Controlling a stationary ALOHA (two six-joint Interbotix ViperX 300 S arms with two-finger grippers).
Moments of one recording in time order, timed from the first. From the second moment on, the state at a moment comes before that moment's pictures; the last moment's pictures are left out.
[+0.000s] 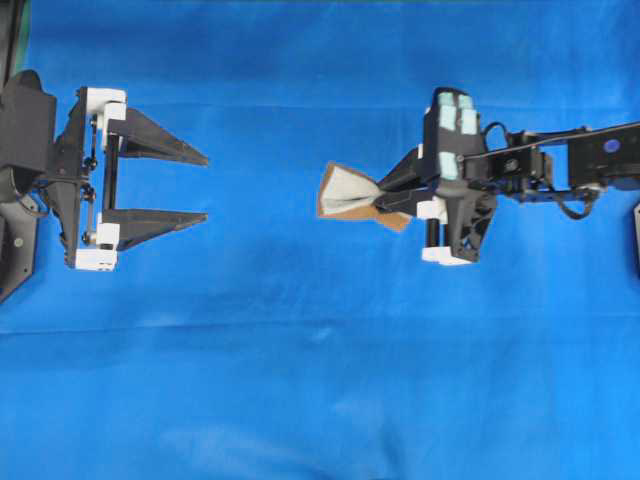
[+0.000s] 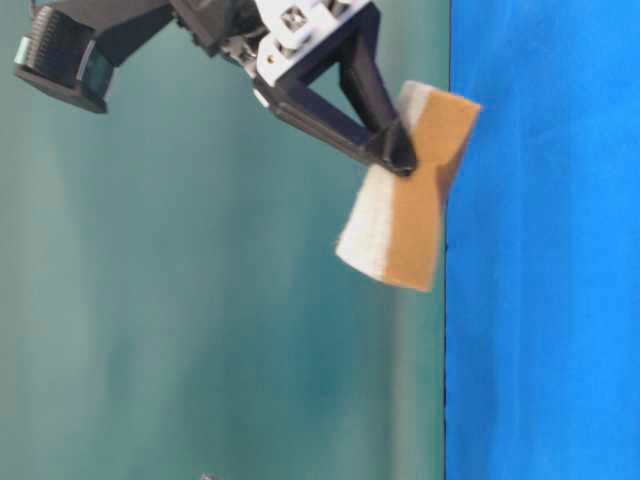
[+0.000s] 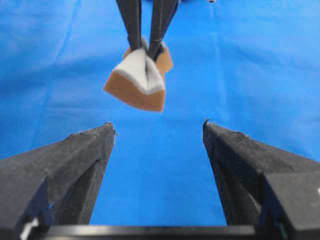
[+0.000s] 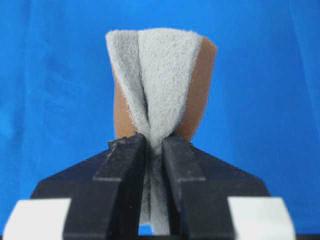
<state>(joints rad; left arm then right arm) 0.02 -0.67 1.03 -0.03 -0.17 0.06 -0.07 -0.15 0.74 -0.01 0.04 0.01</state>
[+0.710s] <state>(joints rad) 0.02 -0.67 1.03 -0.03 -0.17 0.06 -0.06 0.19 0.66 -0.01 -0.01 0.02</state>
